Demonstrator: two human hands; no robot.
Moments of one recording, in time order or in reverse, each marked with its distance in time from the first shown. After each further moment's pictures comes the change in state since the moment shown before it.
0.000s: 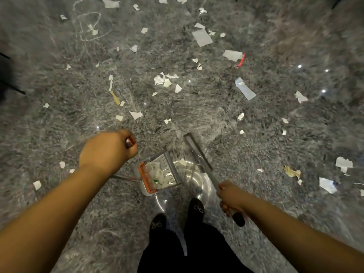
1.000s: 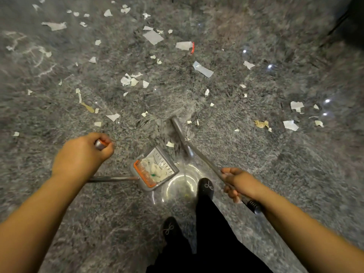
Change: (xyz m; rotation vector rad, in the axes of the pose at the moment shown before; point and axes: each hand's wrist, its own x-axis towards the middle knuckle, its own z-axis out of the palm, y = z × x) left_hand -0.158 -0.055 -0.009 -0.172 0.051 0.117; right_hand -0.139 0.166 0.122 0.607 0.186 -0.200
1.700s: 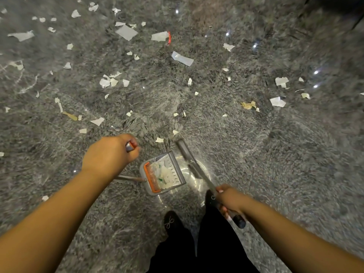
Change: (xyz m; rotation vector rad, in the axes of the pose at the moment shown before) left_hand -0.007 0.094 0.058 0.175 -0.195 0.338; right_hand 0.026 0.108 -0.024 -0.033 -0.021 0.235
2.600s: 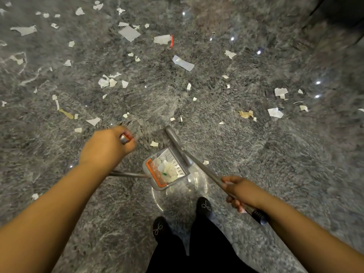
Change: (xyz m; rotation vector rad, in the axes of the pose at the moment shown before) left_hand 0.041 0.039 -0.008 -0.203 0.025 -0.190; right_hand -0.041 -0.060 -0.084 -0.012 0.016 -0.120
